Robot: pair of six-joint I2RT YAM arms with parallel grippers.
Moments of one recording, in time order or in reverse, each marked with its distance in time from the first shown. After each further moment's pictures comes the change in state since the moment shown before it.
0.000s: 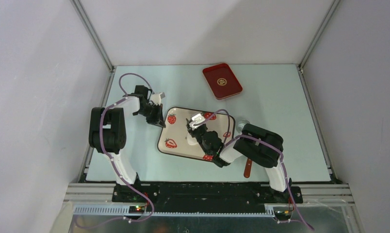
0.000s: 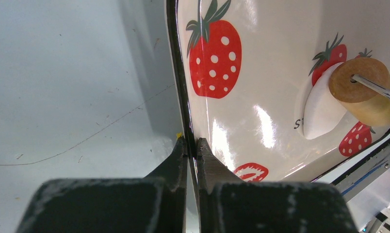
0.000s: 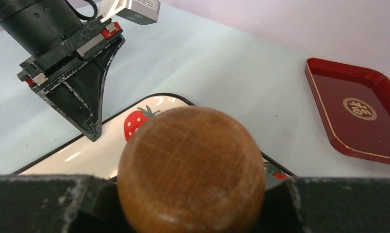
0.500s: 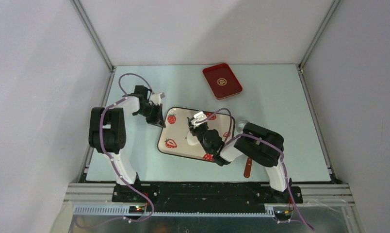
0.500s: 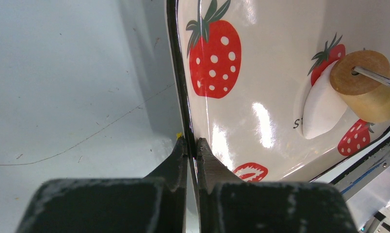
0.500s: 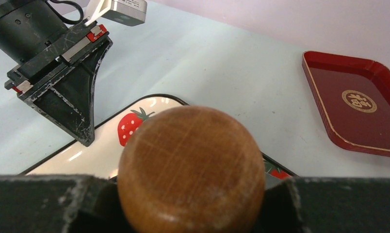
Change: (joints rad) left arm 0.003 0.000 -0.001 0.000 0.006 0.000; right arm -0.019 -0.003 0.004 -0.015 0.006 0.038
